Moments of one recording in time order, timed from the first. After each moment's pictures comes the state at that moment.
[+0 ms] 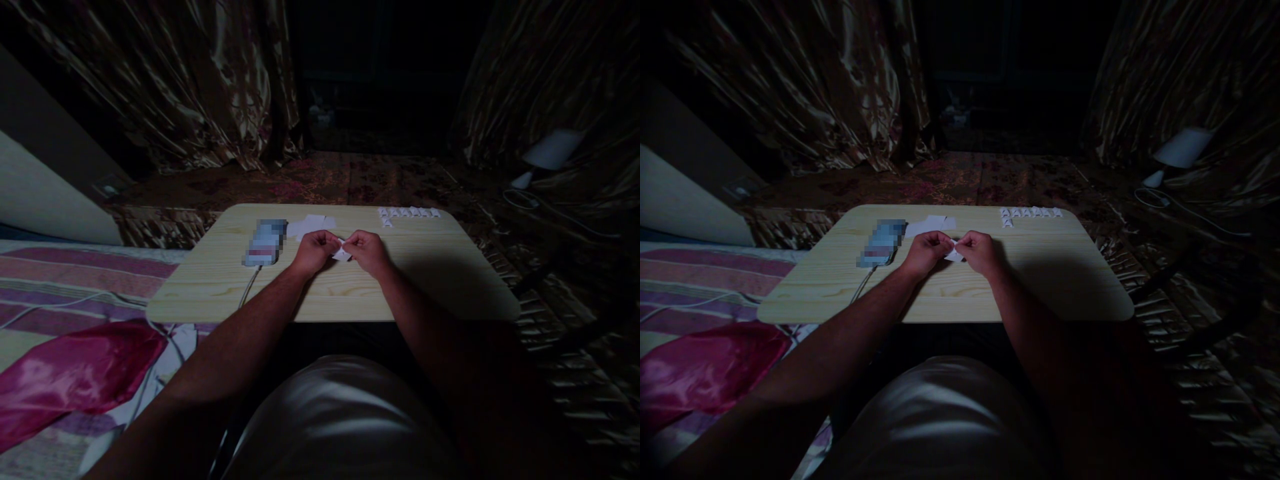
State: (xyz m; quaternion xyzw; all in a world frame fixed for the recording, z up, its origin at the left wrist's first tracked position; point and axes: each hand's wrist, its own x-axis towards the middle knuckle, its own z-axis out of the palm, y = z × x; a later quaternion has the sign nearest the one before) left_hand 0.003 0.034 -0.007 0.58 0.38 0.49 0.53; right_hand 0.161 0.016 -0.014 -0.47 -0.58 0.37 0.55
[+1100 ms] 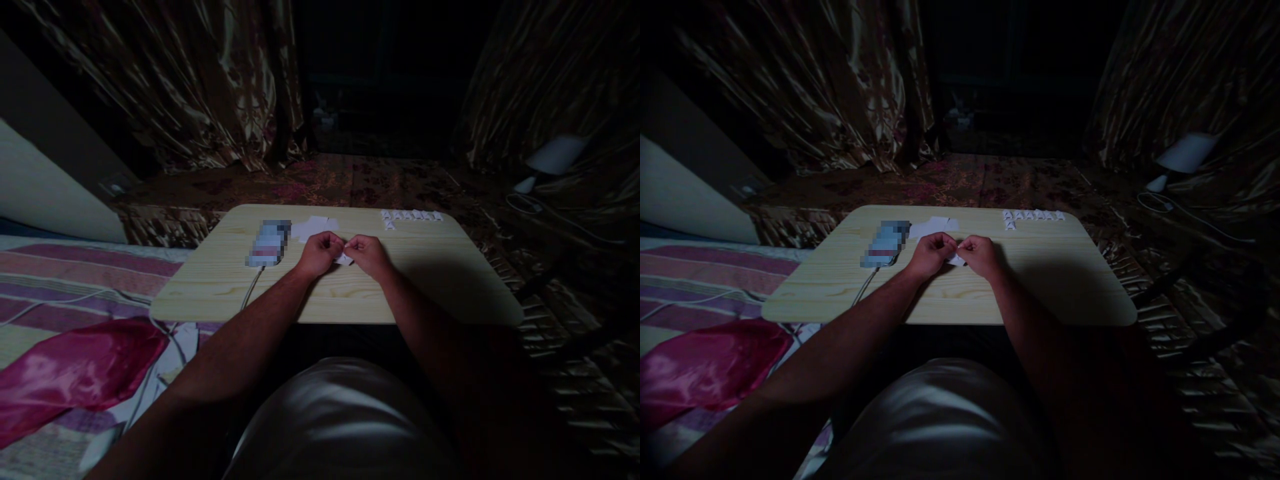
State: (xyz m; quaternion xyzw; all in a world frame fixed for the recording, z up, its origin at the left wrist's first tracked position) left_hand 0.003 0.032 -0.008 0.62 0.38 0.49 0.48; right_hand 0.158 0.022 -0.024 -0.48 -0.60 0.35 0.53
